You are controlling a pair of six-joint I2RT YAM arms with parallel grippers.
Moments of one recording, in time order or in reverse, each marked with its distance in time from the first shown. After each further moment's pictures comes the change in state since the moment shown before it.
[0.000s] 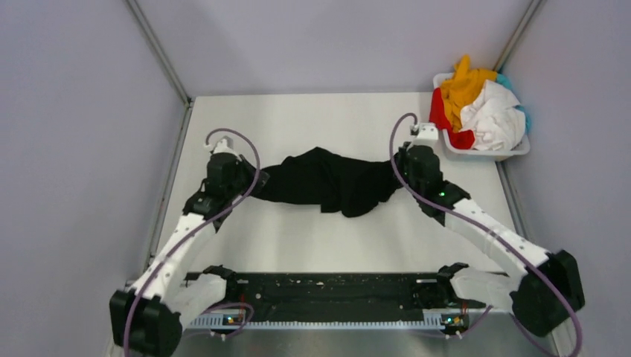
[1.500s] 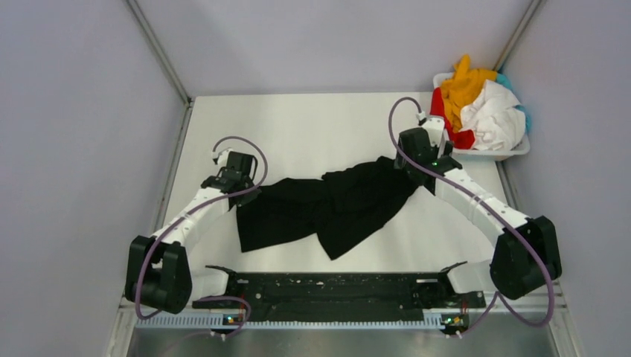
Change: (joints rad) left arm 0.003 0.199 0.082 -0.243 -0.362 0.048; right arm -0.120 0.190 0.254 -0.392 0.245 0.063
